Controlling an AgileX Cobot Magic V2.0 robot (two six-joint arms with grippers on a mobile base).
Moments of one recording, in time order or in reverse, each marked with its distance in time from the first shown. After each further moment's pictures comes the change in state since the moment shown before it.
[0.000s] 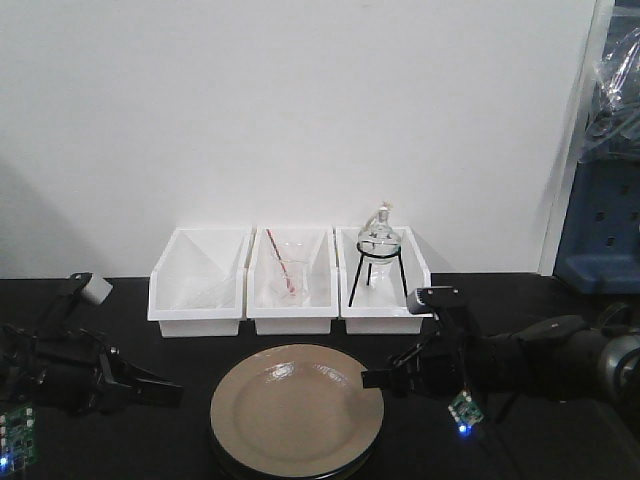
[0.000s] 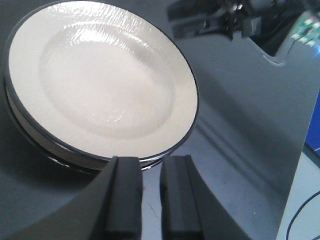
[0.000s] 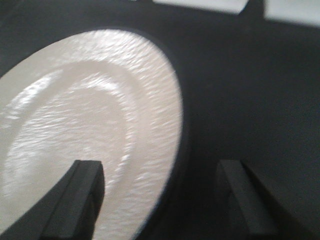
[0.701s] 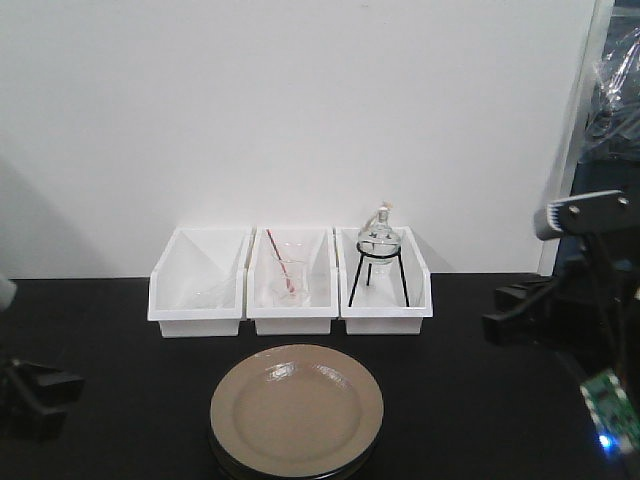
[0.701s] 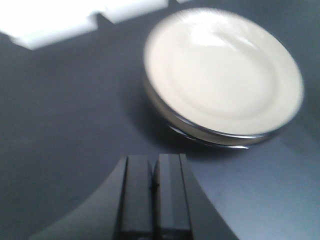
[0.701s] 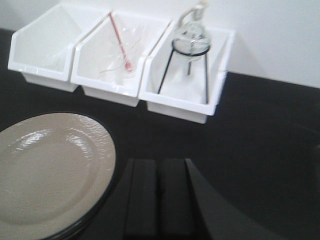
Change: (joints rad) left arm 0.000 -0.490 0.312 0.315 -0.457 -0.251; right arm -0.001 -0.739 0.376 -0.671 -0.260 0.630
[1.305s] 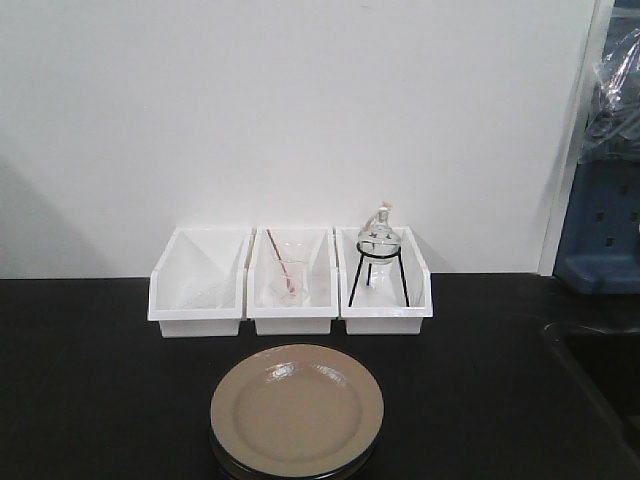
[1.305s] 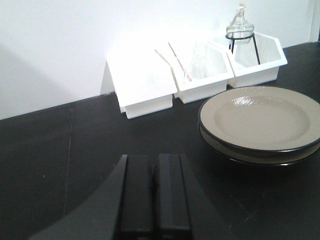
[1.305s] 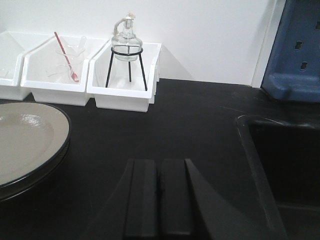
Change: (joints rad) left arm 0.000 -0.845 0.536 -0.018 -0.277 0.012; right arm 0.000 -0.494 0.602 0.031 -0.340 -0.003
